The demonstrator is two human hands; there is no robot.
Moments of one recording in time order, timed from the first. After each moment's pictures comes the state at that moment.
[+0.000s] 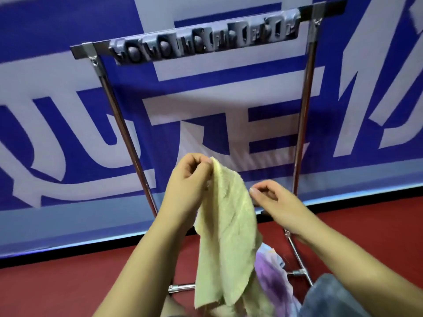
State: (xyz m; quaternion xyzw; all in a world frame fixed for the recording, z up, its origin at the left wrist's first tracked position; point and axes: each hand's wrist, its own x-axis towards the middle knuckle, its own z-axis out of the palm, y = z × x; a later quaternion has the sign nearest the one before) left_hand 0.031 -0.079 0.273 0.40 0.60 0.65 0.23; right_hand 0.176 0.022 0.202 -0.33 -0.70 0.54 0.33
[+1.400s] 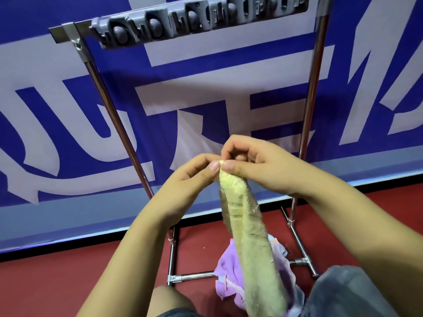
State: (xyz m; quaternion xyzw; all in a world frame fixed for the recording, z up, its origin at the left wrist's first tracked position) left_hand -0.006 -0.073 0.260 0.56 0.55 0.50 0.36; right_hand 0.151 0.030 0.283 -0.10 -0.83 0.48 0.25
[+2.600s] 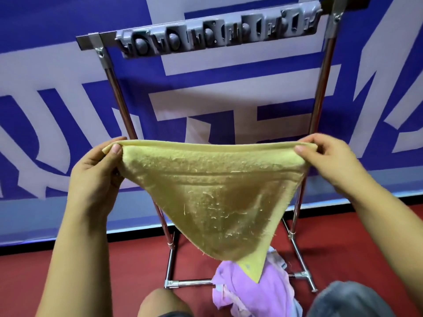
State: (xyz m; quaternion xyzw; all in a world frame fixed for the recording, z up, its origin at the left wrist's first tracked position) left_hand -0.106 -0.127 0.286 0.32 0.55 0.76 0.15; right_hand 0.206 0.110 0.254 -0.33 -0.77 0.33 0.44
